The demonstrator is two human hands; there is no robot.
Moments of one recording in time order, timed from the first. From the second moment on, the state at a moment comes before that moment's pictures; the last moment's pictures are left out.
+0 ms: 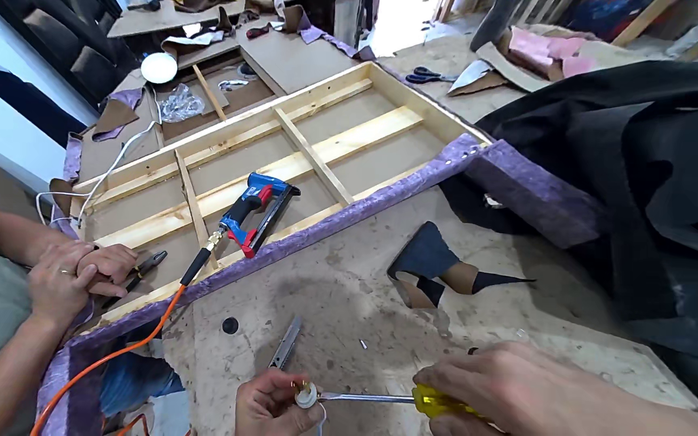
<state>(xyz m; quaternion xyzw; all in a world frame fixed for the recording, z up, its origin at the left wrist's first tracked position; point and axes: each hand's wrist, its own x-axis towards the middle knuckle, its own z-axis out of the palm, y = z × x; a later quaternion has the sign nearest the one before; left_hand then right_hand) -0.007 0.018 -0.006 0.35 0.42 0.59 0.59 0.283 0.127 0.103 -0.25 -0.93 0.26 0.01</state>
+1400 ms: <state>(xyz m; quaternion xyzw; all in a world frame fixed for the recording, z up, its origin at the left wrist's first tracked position) -0.042 0.031 -0.020 0.10 0.53 0.57 0.63 0.253 0.101 -0.076 -0.55 -0.78 0.23 0.16</state>
